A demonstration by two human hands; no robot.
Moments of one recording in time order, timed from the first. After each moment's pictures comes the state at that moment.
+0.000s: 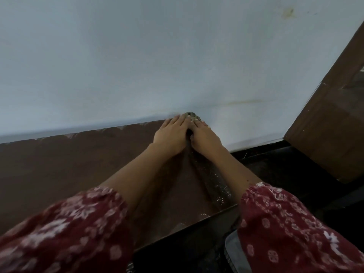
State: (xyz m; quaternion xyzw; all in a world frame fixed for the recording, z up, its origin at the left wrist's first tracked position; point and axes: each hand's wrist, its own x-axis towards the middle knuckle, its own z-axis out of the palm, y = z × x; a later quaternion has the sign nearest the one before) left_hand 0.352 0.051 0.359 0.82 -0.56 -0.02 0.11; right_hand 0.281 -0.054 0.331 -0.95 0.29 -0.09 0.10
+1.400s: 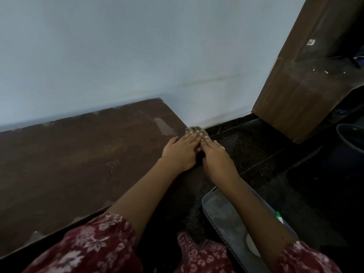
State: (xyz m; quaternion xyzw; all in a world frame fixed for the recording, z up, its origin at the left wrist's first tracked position) left_hand 0.218 0.085 0.346 0.76 -0.65 -0.09 0.06; right_hand 0.104 0.044 0.342 -0.90 0.41 -0.09 0.13
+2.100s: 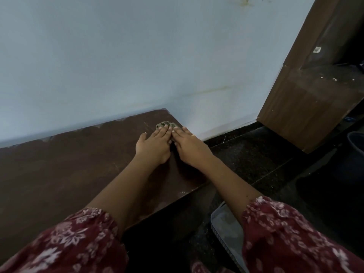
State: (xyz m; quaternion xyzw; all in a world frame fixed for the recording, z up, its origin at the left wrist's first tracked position) left_hand 0.311 0.075 0.347 0.84 -0.54 -0.07 0.01; right_hand 0.212 -0.002 0.334 -0.95 0.28 -0.06 0.10
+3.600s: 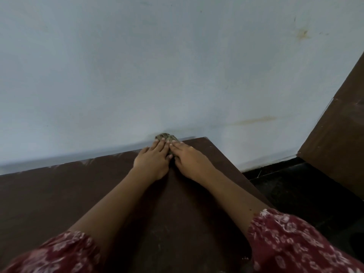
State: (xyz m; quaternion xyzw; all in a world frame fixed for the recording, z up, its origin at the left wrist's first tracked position) left_hand 0.438 0.093 0.337 0.87 -0.49 -0.06 0.04; right_hand 0.349 -0.006 0.329 -0.98 0.17 -0.08 0.08
